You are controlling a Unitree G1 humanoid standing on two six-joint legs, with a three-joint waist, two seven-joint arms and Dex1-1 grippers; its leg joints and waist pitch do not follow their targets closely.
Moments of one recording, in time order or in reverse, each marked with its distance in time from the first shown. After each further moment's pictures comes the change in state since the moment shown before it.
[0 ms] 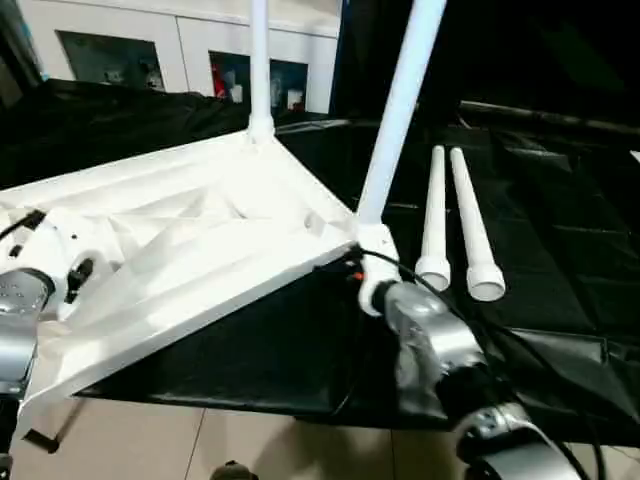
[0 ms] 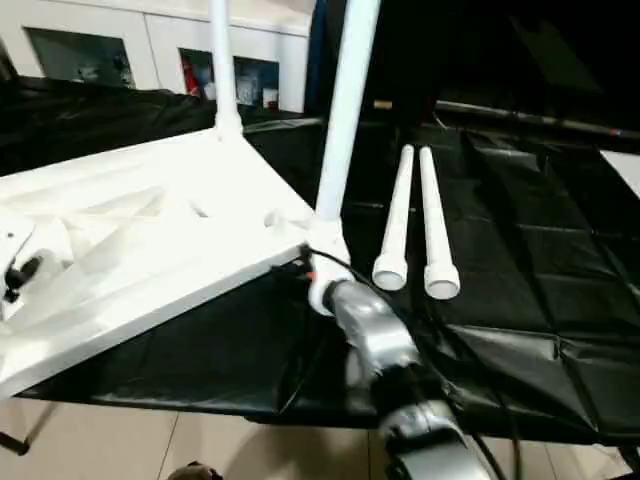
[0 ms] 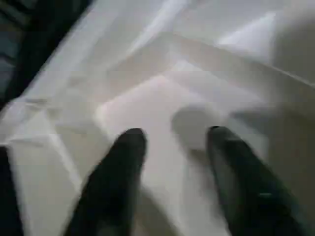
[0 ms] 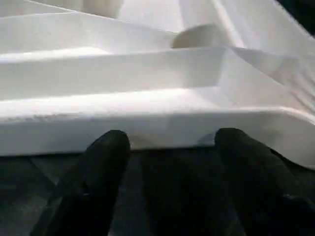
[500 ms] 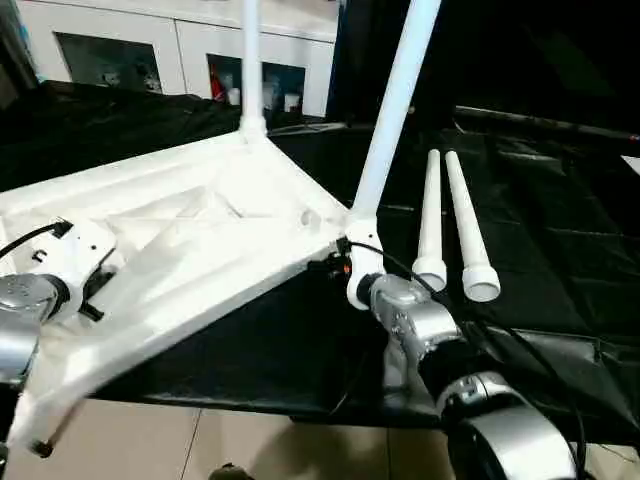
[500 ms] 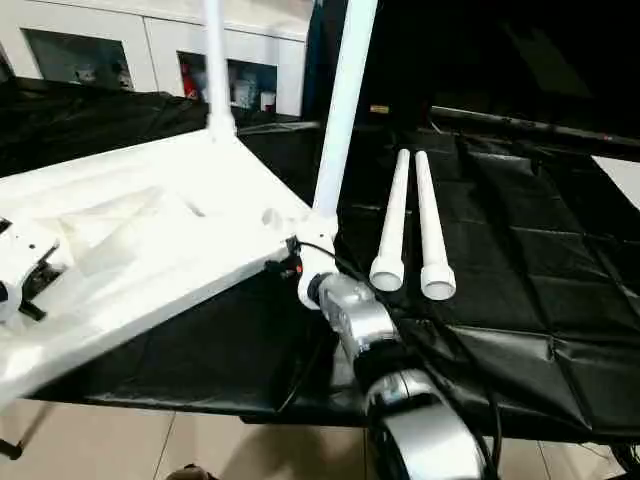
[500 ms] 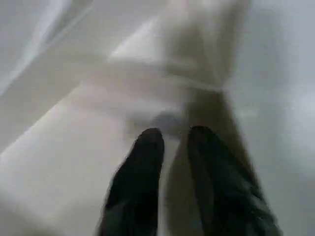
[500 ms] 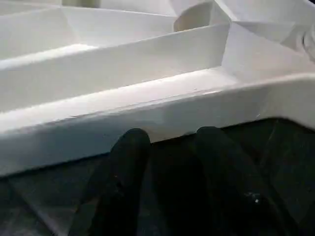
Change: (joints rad) left arm -0.017 0.056 -0.109 0.016 -0.093 -0.028 -0.362; right arm -0.173 0.020 -0.070 0.334 0.021 -0.118 -0.010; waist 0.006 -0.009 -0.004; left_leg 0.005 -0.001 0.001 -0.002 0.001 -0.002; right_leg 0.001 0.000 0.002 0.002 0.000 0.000
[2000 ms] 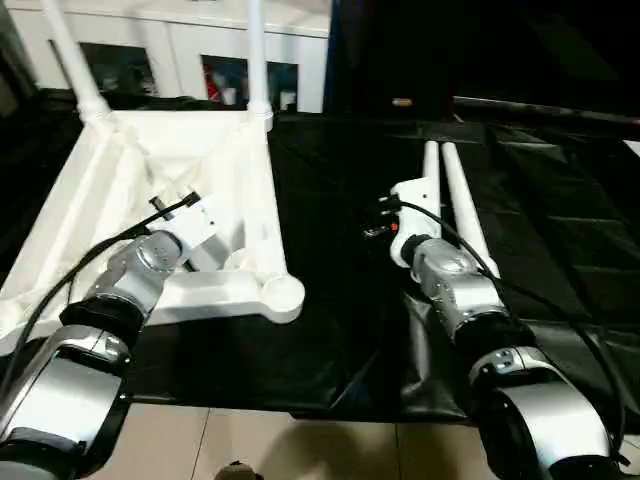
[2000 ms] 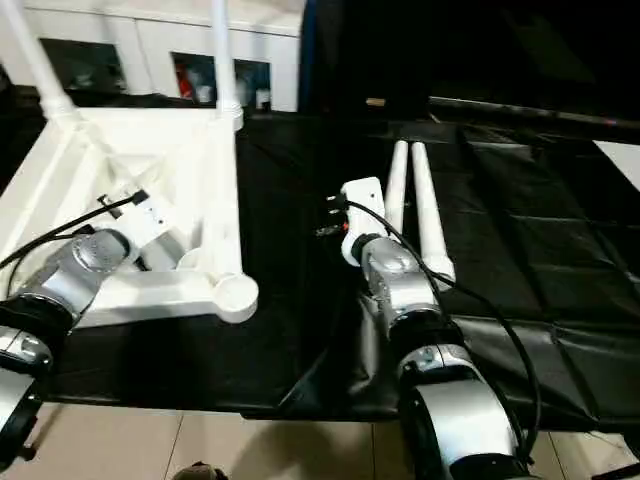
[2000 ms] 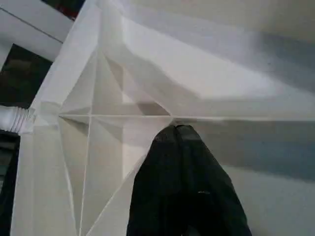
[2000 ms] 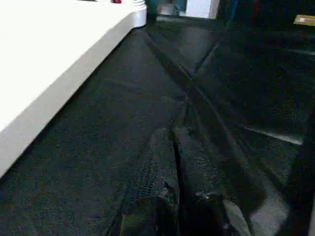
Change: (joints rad) left arm -0.505 -0.294 -0.304 0.788 0.219 -0.520 0.607; right arm -0.014 -0.142 -0.074 -0.144 -0.010 -0.029 -0.074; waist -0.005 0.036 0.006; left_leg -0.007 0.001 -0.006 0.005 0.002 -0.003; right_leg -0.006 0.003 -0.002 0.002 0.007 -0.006
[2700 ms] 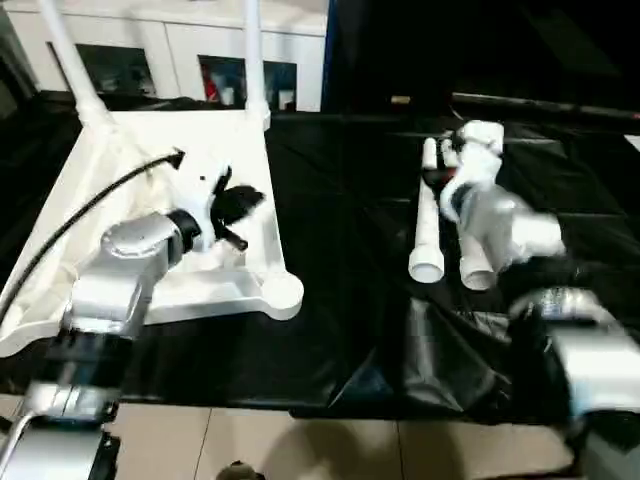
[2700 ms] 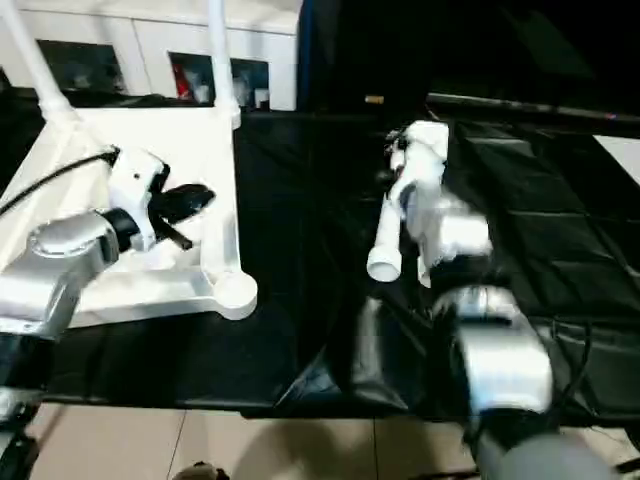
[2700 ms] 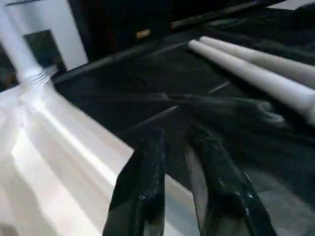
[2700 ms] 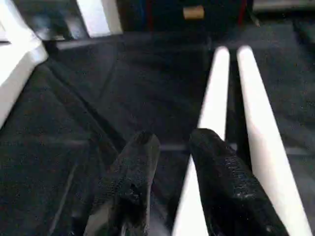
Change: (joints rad) left arm 0.268 -0.005 0.241 -0.929 -0.561 0.477 -0.415; right arm -0.265 -0.143 -0.171 0.161 0.096 0.273 -0.192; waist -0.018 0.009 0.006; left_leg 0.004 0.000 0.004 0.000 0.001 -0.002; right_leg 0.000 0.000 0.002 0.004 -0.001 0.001
